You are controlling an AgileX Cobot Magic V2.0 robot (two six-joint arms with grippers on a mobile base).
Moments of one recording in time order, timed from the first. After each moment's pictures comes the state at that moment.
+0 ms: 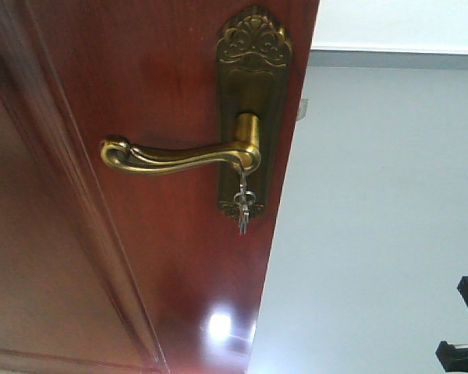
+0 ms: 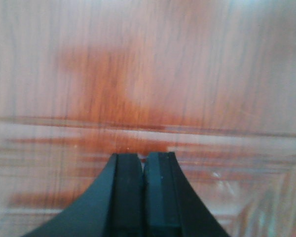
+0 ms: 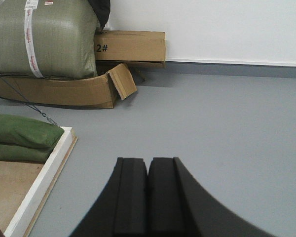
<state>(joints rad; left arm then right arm) -0.19 0.67 -0.78 -1.16 0.08 0.97 0.06 -0.01 0.03 0.07 0.38 -0.06</state>
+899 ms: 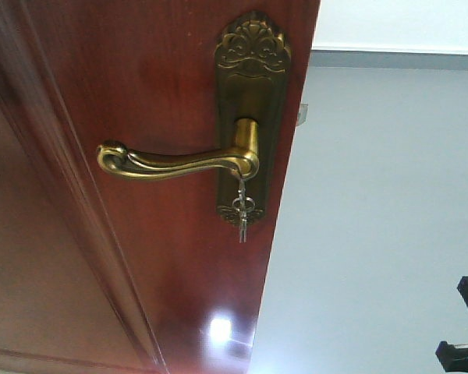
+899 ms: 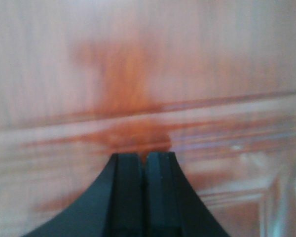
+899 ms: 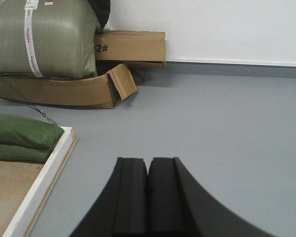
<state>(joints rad) -0.19 0.67 -0.78 -0.26 0.11 0.26 0.06 -0.01 0.03 0.07 0.38 -0.06</state>
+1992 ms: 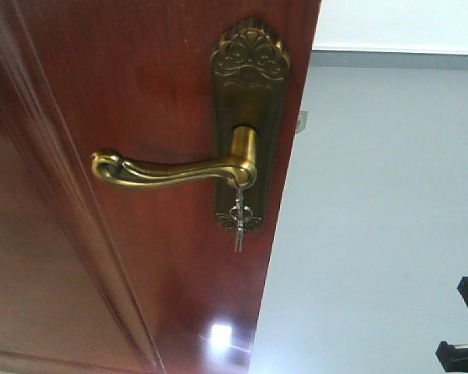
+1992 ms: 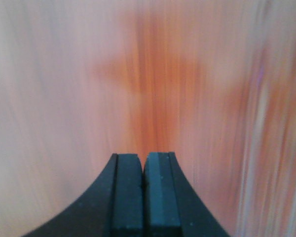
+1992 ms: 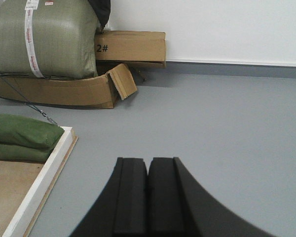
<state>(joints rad) -0.12 -0.01 -0.10 -0.05 0.27 0.01 0.06 -0.01 0.03 0.07 0.38 -0.06</state>
